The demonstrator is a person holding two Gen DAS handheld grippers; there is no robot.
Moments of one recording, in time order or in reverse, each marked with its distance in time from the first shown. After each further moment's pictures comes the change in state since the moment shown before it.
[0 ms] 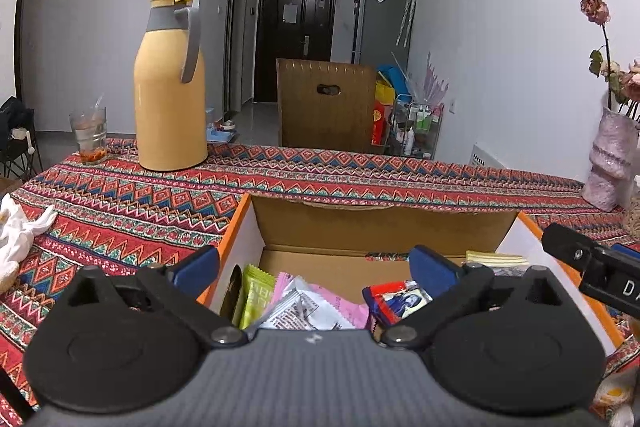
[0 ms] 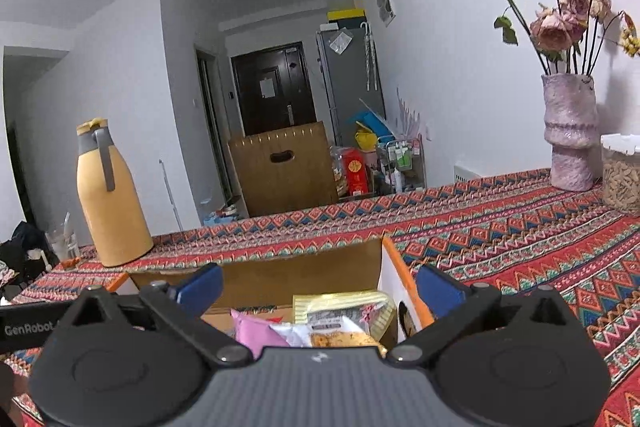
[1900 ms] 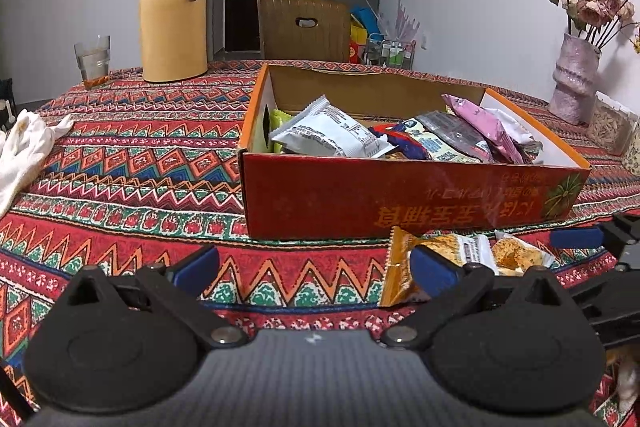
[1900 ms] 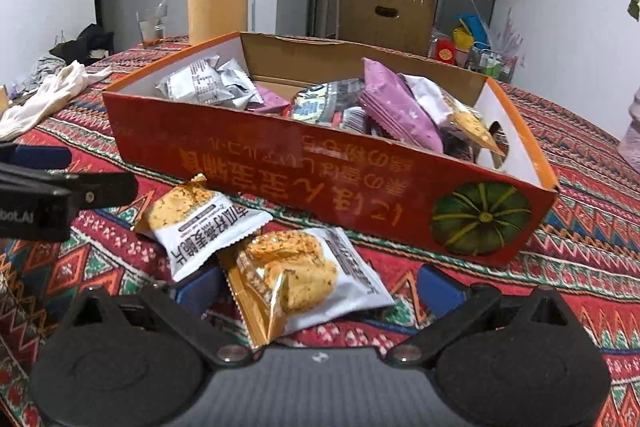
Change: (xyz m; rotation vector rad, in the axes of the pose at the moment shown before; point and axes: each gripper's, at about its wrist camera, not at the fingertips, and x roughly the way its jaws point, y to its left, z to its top) left arm -0.067 0.048 -0.098 0.054 0.172 -0.089; right arm -0.046 0.046 -0.094 -0.366 0.468 0.171
